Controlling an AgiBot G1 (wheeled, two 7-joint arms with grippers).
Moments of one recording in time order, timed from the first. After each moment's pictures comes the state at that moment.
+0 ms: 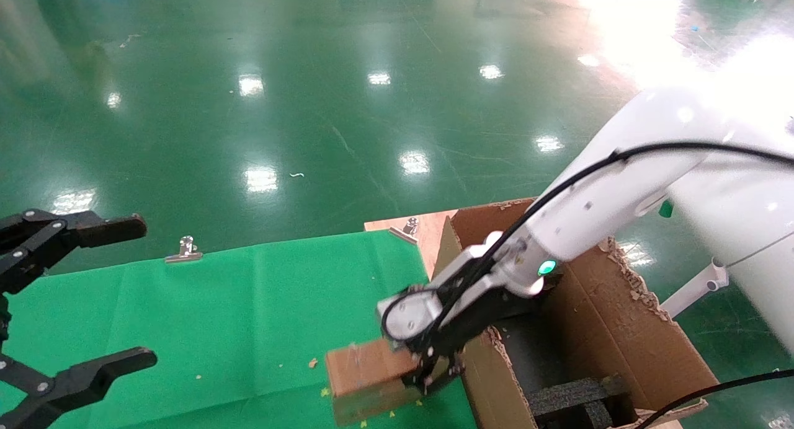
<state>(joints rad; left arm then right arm) -1.09 0.58 0.36 -1.25 0.67 1.46 -0.14 1.67 -0.93 -1.01 1.06 -1.51 -1.57 0.07</state>
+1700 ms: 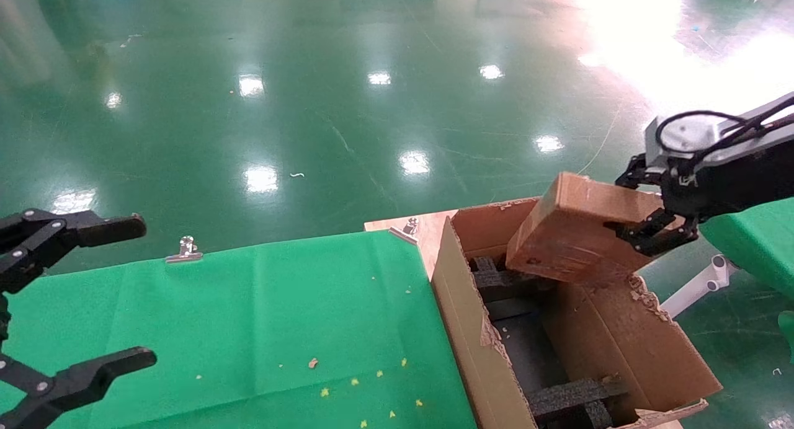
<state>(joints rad) -1.09 0.58 0.36 -1.25 0.67 1.46 -0.14 2.25 -0.57 -1.53 0.49 -1.26 -1.55 -0.08</state>
